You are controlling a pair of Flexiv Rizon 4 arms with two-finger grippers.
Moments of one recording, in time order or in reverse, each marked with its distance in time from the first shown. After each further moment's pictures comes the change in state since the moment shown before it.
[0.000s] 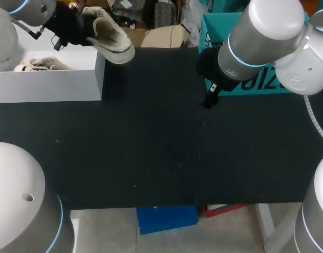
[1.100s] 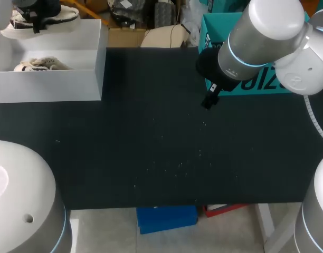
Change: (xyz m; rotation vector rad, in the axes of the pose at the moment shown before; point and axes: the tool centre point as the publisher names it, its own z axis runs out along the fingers) left arm 0.040 0.266 0.071 -0.490 0.165 -0.715; right arm 0.000 0.000 0.000 0.000 0.000 0.000
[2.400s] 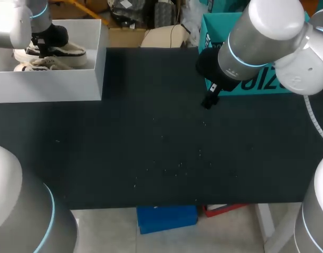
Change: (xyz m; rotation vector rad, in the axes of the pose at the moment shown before) left arm 0.045 0.002 0.128 0.008 0.167 0.213; right arm 0.000 0.000 0.000 0.000 0.000 0.000
